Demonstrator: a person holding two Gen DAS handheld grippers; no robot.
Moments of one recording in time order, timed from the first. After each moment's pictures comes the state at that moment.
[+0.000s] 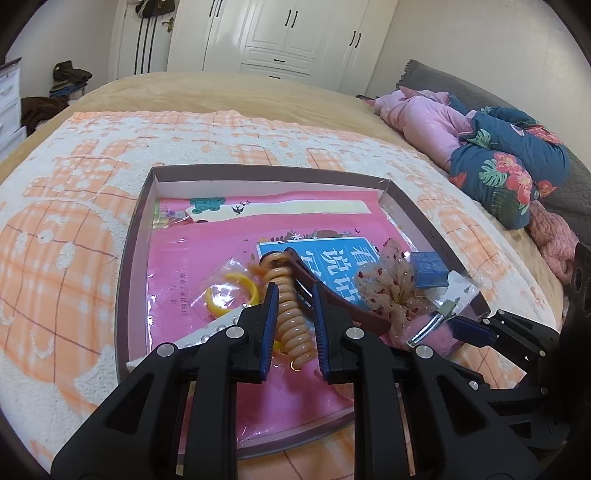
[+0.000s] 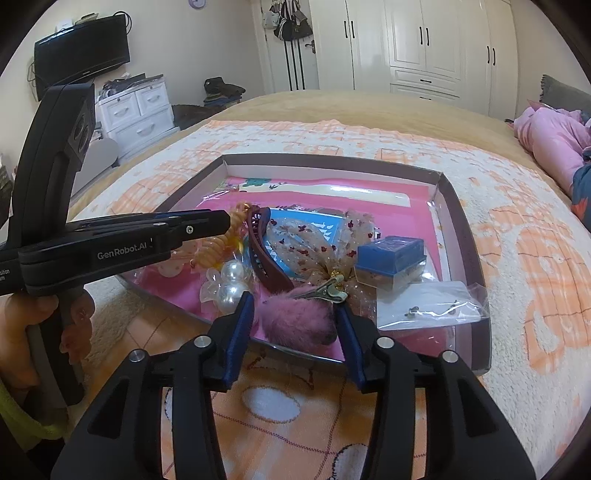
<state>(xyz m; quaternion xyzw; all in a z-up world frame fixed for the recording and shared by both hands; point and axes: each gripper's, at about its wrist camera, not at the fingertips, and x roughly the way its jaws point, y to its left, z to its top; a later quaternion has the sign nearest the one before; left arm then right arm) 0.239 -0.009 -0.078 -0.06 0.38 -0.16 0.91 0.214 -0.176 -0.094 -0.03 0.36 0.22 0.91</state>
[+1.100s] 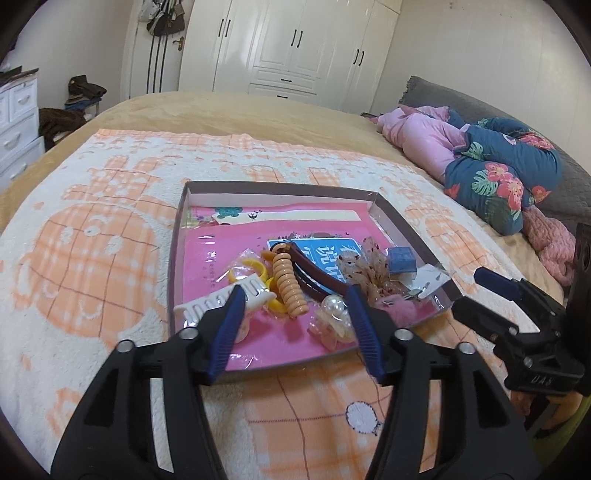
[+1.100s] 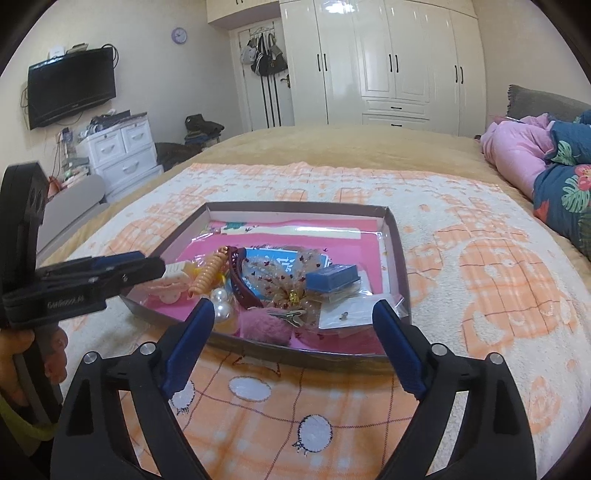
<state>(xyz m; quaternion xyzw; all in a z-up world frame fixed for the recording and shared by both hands) 0.178 0.006 -0.048 -0.06 0.34 -0.14 0.93 0.176 -0.217 -0.054 0.00 0.30 0.17 0.94</state>
